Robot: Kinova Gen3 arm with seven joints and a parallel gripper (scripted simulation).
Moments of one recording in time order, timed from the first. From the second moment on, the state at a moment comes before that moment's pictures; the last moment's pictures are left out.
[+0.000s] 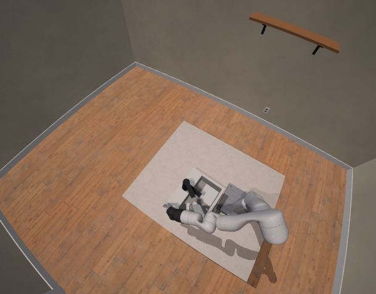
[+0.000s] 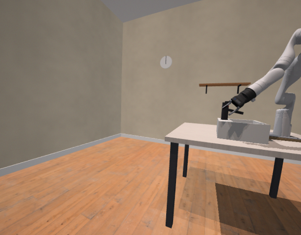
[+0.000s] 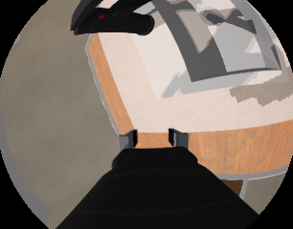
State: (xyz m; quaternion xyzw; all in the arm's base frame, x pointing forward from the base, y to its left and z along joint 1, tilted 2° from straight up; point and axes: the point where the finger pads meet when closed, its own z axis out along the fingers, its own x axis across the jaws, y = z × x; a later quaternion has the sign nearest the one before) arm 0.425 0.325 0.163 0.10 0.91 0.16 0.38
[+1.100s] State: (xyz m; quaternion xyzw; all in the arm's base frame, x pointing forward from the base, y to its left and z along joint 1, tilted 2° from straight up) arm 0.399 0.319 0.206 -0.27 0.94 0.07 0.18
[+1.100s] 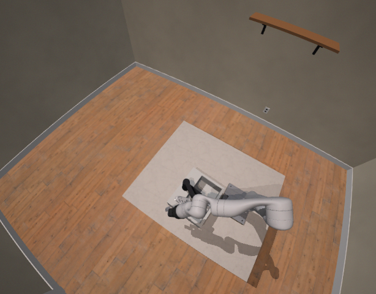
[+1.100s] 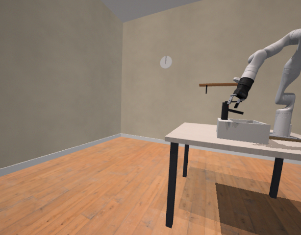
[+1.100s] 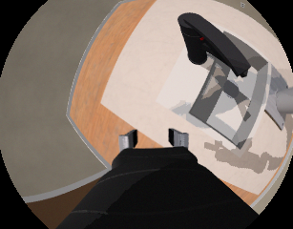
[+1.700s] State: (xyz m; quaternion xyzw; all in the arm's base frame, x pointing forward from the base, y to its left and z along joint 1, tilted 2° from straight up) arm 0.392 0.278 0.245 -0.36 0.92 0.04 0.12
